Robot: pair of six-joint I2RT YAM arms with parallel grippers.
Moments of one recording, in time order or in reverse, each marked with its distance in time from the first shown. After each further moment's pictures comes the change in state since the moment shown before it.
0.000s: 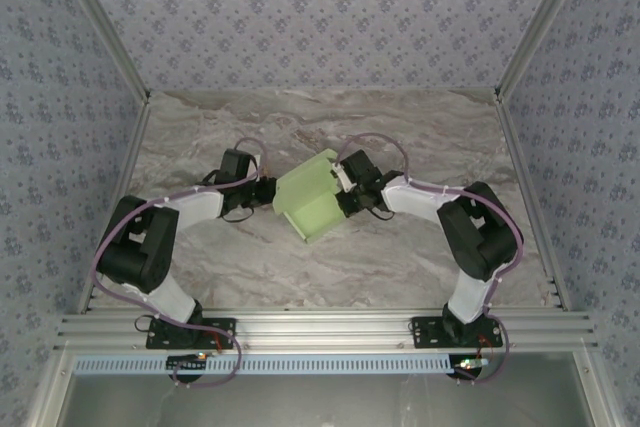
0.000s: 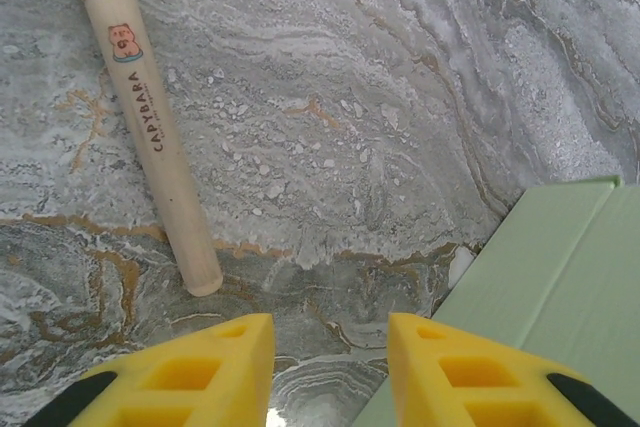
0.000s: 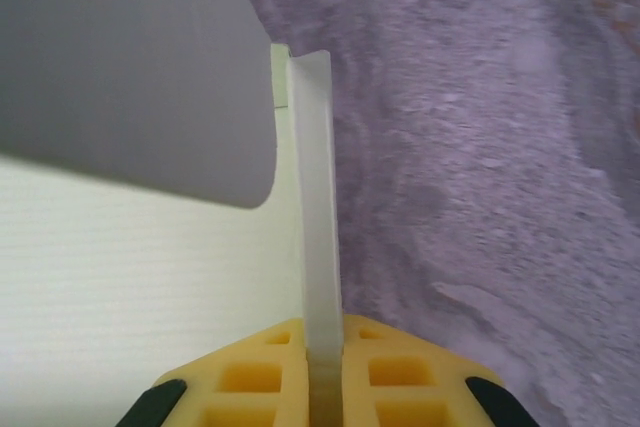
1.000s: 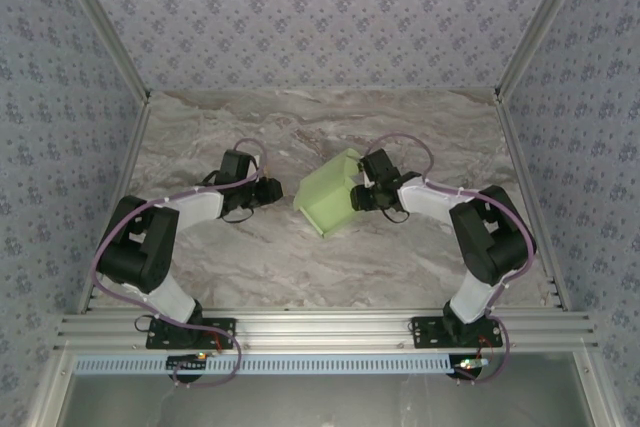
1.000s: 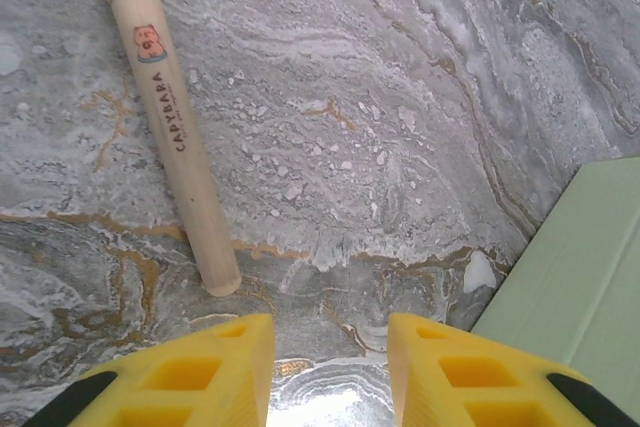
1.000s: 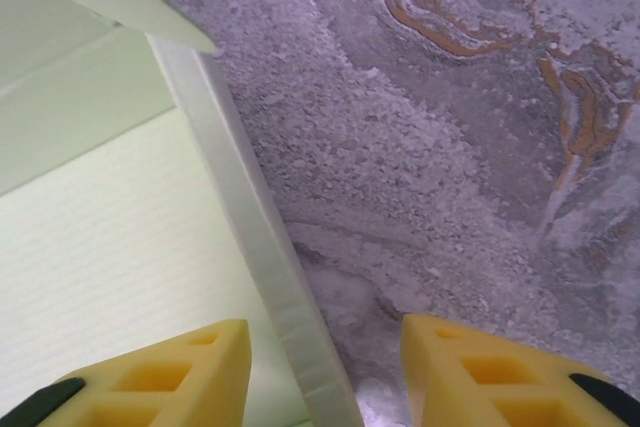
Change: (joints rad) left arm 0.000 0.000 -0.002 -0.001 -0.029 0.000; right arm -0.108 -0.063 -0.087 0.029 -0.038 0.223
